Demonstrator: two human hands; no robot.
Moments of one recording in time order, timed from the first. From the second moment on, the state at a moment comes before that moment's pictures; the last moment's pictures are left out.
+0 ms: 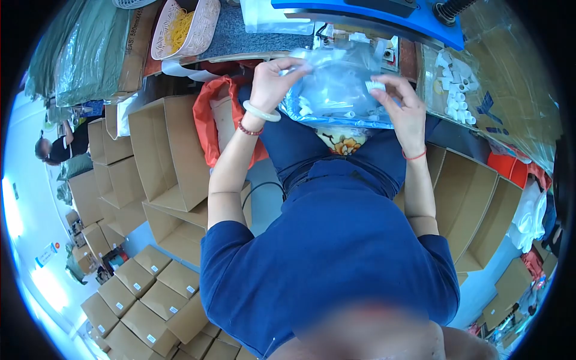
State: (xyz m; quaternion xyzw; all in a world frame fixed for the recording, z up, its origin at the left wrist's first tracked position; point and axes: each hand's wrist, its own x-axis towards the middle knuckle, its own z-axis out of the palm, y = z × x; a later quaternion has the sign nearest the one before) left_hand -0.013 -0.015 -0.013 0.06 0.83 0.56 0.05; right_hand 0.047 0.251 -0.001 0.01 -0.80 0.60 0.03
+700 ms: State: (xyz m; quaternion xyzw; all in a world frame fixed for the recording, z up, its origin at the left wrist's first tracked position) left_hand -0.057 0.055 -0.068 -0.08 0.41 0.83 0.37; right_hand -0.002 0.320 0.009 -0.12 -0.98 0.11 0.13
